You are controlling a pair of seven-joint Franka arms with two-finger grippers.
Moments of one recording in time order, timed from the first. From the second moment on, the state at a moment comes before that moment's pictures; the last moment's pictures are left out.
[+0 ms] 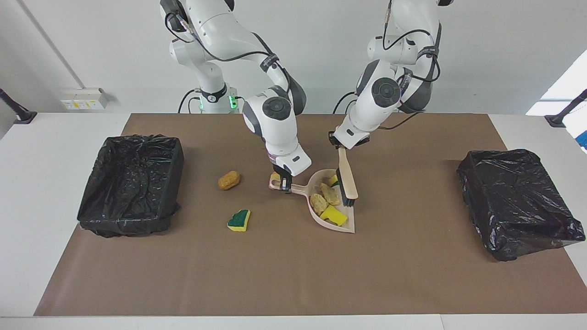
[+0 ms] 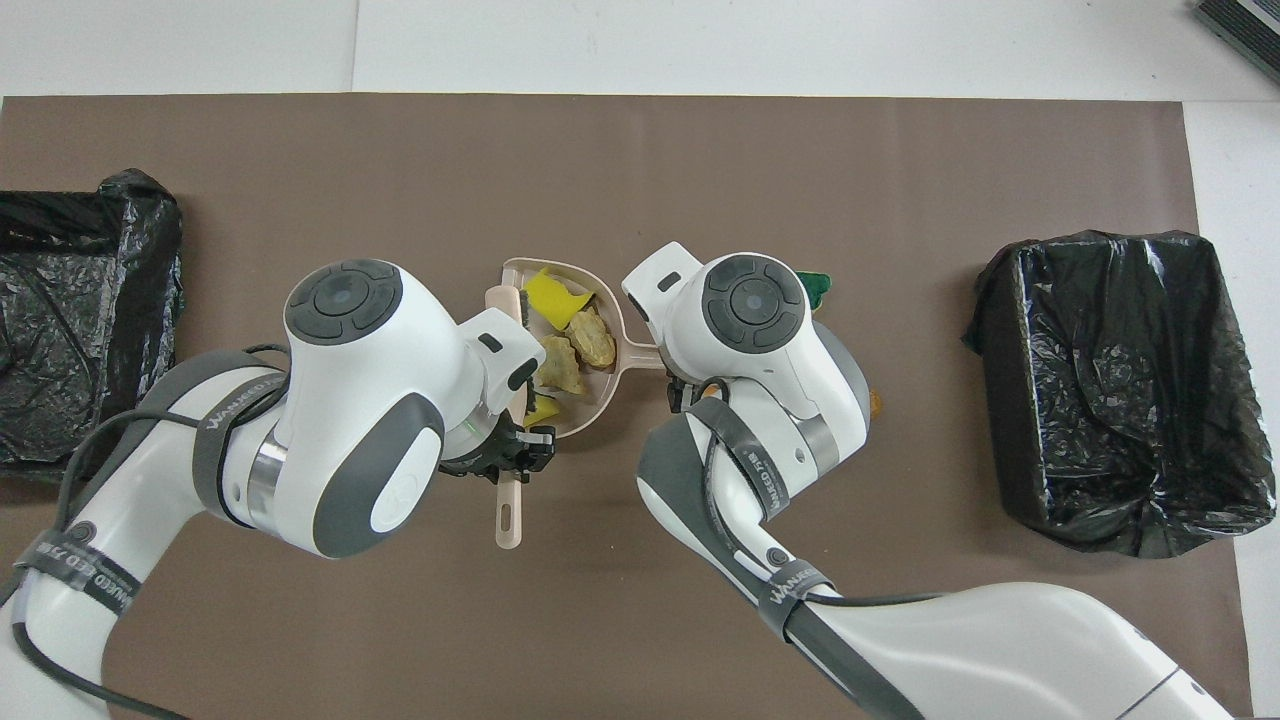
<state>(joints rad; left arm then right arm) -0.17 0.10 -0.35 -1.94 -0.23 1.84 -0.42 0.32 0.41 0.22 -1.73 -0.07 2.22 -0.90</state>
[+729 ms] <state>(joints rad) -0.18 -0.10 -0.38 -2.03 -0.23 1.67 -0.46 0.27 0.41 0.22 -1.73 -0.07 2.21 -0.97</state>
